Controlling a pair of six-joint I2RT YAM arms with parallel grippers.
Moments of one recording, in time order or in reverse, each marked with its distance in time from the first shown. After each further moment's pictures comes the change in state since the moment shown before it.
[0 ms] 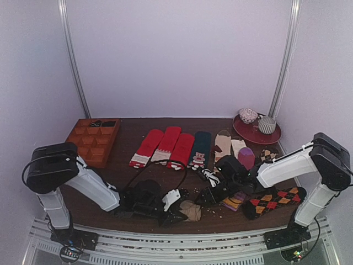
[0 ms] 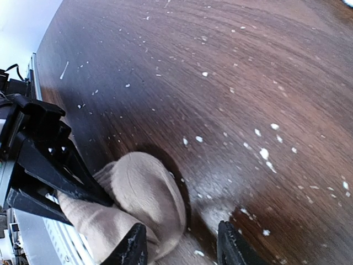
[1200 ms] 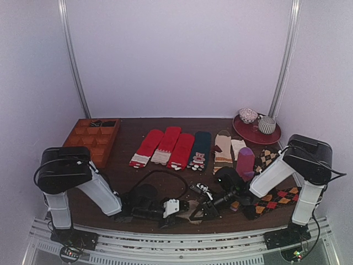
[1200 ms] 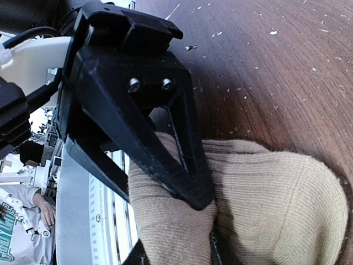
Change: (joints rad) left arm -0.014 0.099 -0.049 0.307 0.023 0.413; right arm 0.020 0.208 -0.125 0.443 -0.423 -0.066
